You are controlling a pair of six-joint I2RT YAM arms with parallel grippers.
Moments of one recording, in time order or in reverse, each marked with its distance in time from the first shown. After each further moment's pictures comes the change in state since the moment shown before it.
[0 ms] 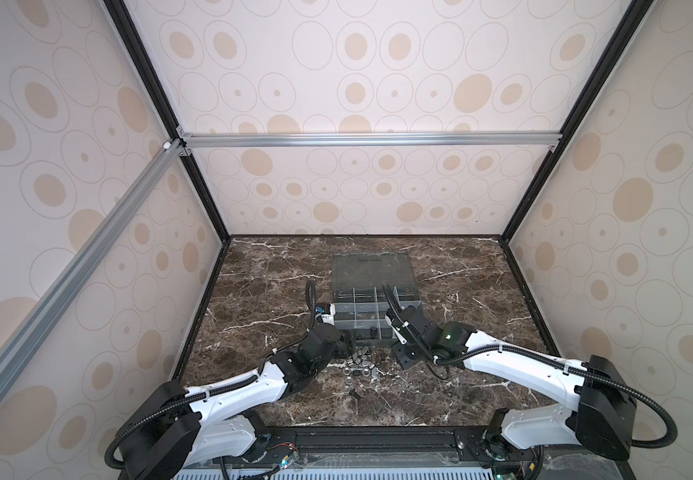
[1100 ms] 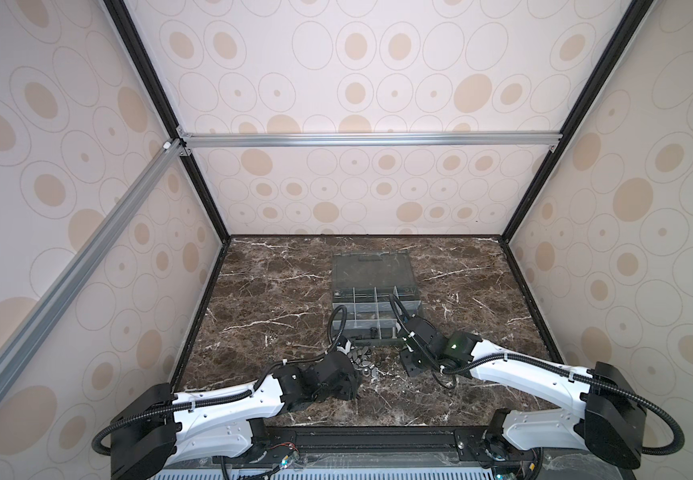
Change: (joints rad) left arm -0.287 -0.093 -0.024 -0.398 0.137 -0.142; right arm 0.000 -0.047 -0.113 0.023 0.017 0.104
